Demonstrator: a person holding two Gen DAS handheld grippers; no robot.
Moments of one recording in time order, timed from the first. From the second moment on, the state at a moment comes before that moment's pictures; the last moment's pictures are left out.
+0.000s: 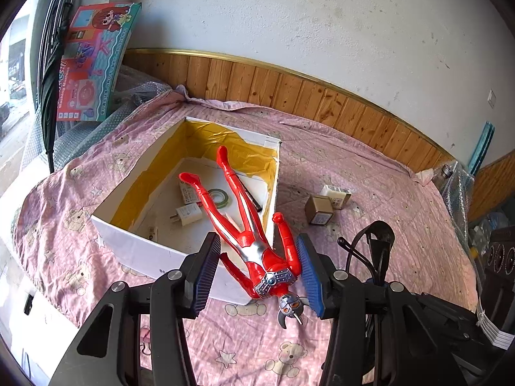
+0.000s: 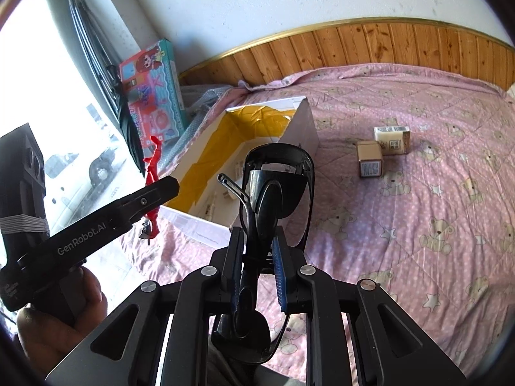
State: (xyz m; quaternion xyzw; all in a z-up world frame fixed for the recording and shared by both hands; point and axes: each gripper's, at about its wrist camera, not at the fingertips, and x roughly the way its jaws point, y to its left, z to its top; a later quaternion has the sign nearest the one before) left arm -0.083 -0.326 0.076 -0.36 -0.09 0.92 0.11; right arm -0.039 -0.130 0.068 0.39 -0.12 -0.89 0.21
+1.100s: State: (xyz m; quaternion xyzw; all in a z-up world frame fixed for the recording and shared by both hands) left arm -0.186 -0.364 0.093 -0.37 -0.10 0.92 0.09; right arm -0.150 -0.186 0.110 0.38 -0.09 -0.88 0.27
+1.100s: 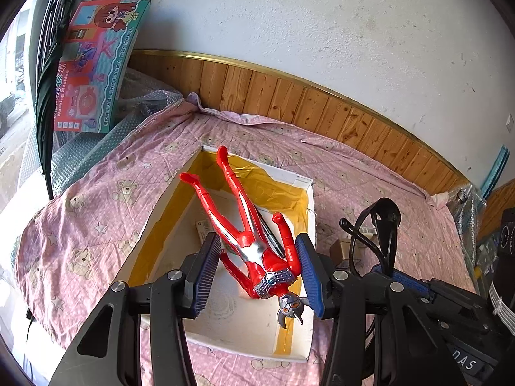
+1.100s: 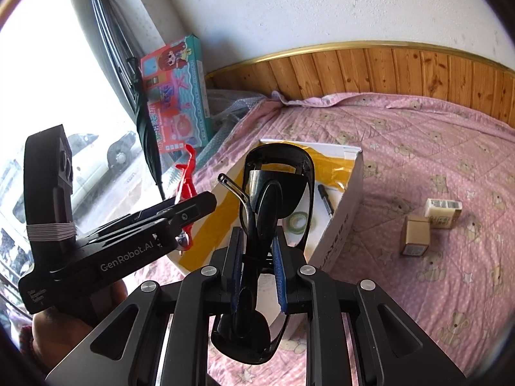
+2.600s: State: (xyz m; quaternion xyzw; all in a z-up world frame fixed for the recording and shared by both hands) left arm -0.304 -0.365 0.021 -0.49 -0.05 0.86 0.15; right arm -0.297 -0.218 0.047 0.44 -0.06 -0.86 0.24
